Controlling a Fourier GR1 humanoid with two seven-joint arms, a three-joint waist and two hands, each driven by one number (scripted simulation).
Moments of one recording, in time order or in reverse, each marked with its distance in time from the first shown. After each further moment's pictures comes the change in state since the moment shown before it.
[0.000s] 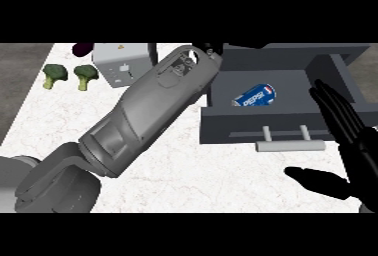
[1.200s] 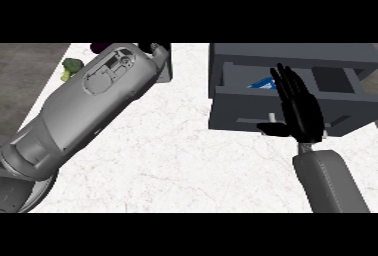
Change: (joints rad) left arm 0.194 0.288 -0.039 -0.444 -0.126 -0.009 0.286; right arm -0.332 0.081 -0.033 0.806 0.354 -0.478 -0.119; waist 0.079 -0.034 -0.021
